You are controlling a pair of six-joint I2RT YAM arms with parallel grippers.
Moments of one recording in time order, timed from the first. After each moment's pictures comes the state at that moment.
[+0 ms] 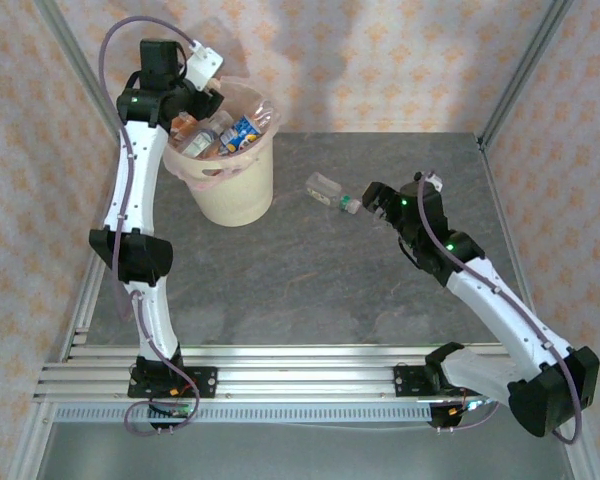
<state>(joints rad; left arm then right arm) -0.03 2.07 2.51 -0.95 0.11 0.56 0.45 1.08 0.98 -0.44 0.25 0.77</state>
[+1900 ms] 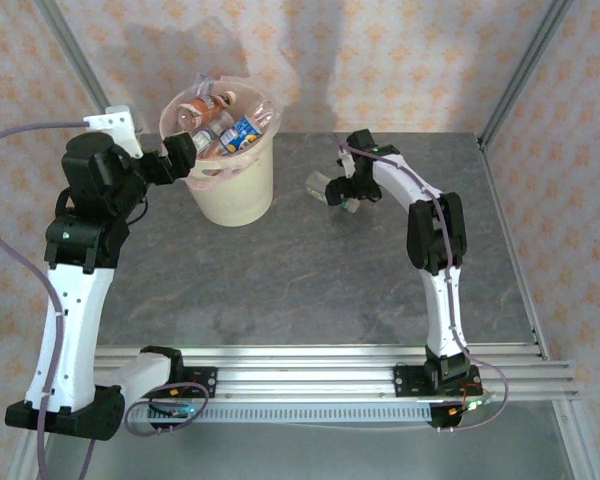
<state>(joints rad) -0.06 1.07 1.53 -0.69 0.01 -0.28 0.31 2.28 1.95 -0.89 -0.15 0.01</state>
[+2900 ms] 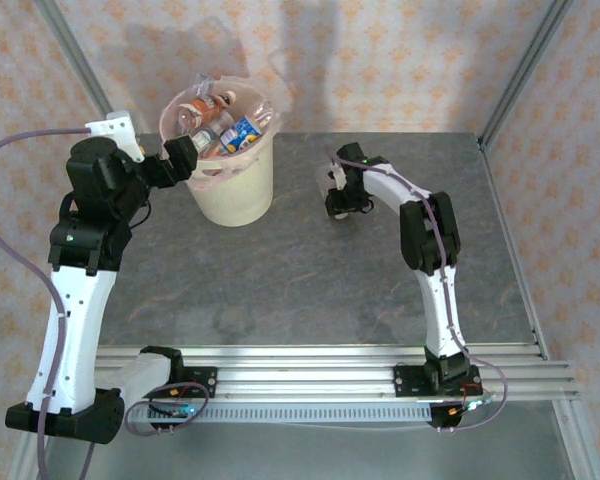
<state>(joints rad) -0.06 1.05 1.47 -0.67 0.01 -0.33 0.36 2.29 1.85 -0.82 -0.19 0.07</state>
